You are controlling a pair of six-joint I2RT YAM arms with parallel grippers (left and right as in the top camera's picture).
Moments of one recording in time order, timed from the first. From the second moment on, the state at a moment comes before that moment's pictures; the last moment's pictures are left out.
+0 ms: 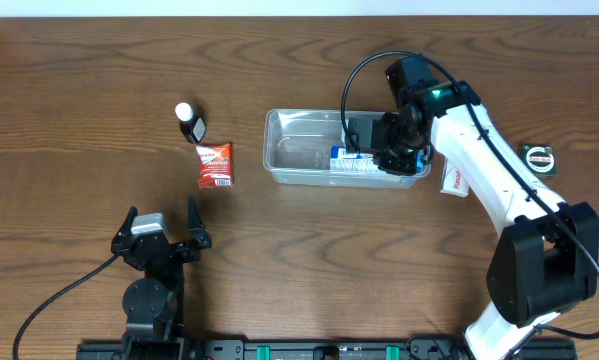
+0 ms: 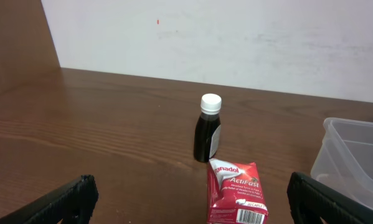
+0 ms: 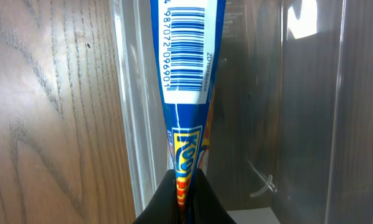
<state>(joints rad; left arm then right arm) -0.07 0.01 0.03 -0.12 -0.21 -0.09 0.32 1.84 1.48 -1.04 -0.22 -1.08</state>
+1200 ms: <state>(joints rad) -0.07 0.01 0.03 -0.12 -0.21 -0.09 0.32 1.88 1.47 -0.99 -0.22 -1.08</state>
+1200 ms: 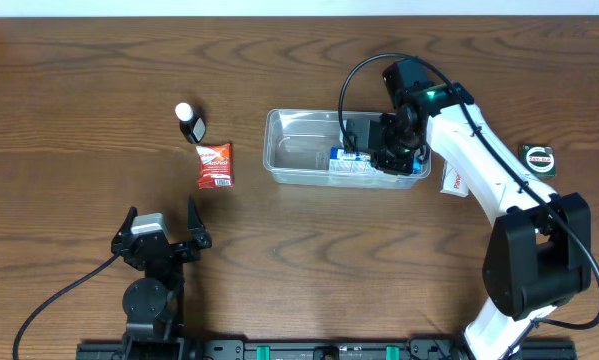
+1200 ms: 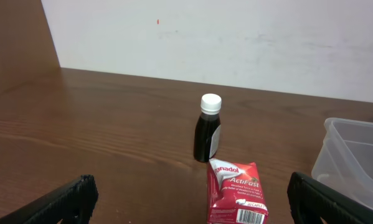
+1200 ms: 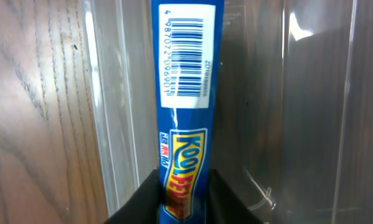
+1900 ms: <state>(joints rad) -0.07 0.01 0.03 -0.12 -0.21 -0.09 0.32 1.88 1.47 -0.89 -0.16 -1.06</state>
